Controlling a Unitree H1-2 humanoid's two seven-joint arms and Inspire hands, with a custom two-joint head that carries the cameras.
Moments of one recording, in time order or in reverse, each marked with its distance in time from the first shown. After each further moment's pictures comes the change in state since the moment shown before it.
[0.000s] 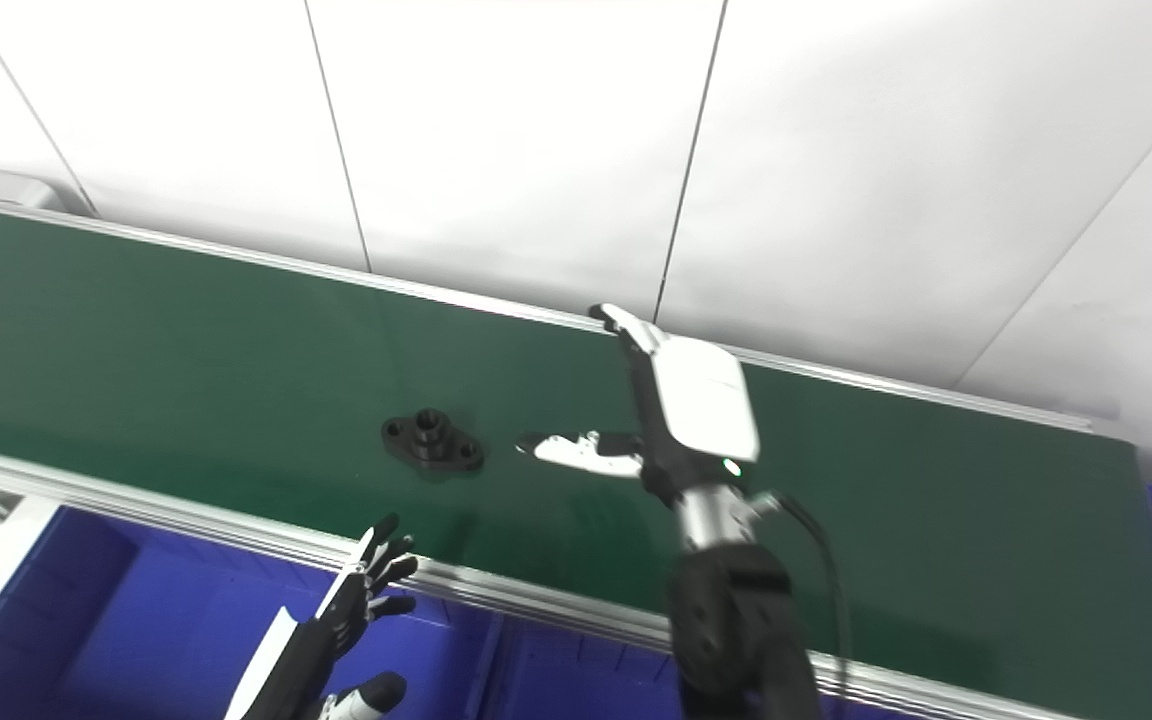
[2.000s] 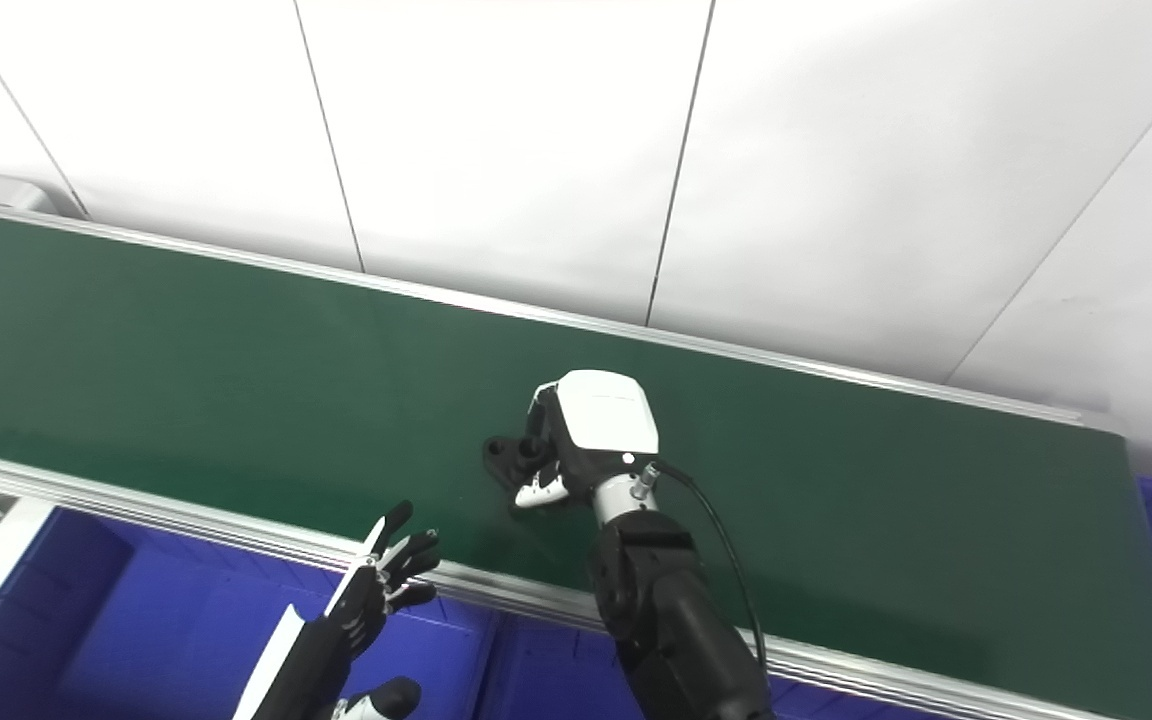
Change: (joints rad) left arm 0.053 -0.033 -0.058 -0.122 -0.021 0.051 -0.001; right arm -0.141 -0.044 0.256 0.393 0.033 0.155 -0.103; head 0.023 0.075
